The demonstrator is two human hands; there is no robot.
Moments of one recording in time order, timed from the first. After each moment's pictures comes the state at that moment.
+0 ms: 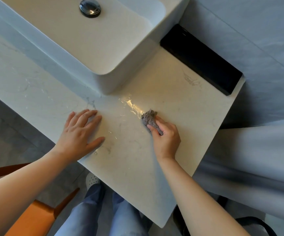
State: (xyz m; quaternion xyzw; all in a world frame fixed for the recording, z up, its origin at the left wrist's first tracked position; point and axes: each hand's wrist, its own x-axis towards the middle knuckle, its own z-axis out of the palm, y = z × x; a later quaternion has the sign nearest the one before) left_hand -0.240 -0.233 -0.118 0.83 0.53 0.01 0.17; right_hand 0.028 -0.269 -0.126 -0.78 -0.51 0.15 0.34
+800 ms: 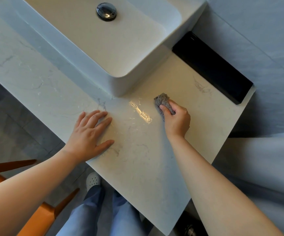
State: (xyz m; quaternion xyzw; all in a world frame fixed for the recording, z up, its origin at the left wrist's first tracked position) left_hand -0.244 -0.233 -0.128 0.83 0.53 0.05 0.16; right_hand 0.040 -0.192 -0.123 -0.79 -0.47 0.20 0.34
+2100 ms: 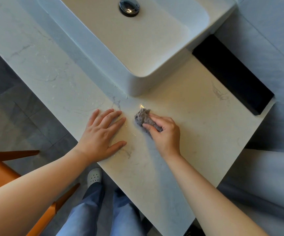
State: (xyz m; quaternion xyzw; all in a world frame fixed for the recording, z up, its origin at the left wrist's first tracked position) left_hand -0.248 -0.236 -0.136 0.84 0.52 0.07 0.15; right_hand -0.026 -0.222 -0.123 -0.67 -0.61 0.27 0.33
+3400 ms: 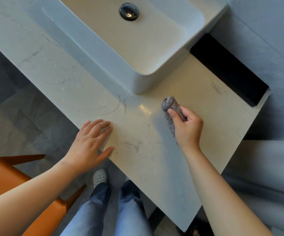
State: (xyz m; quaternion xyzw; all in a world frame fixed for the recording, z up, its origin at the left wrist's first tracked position) left_hand -0.298 -0.272 -0.123 0.84 0.51 0.06 0.17; right_hand -0.009 -0.229 -0.084 -0.71 -0.49 0.28 0.42
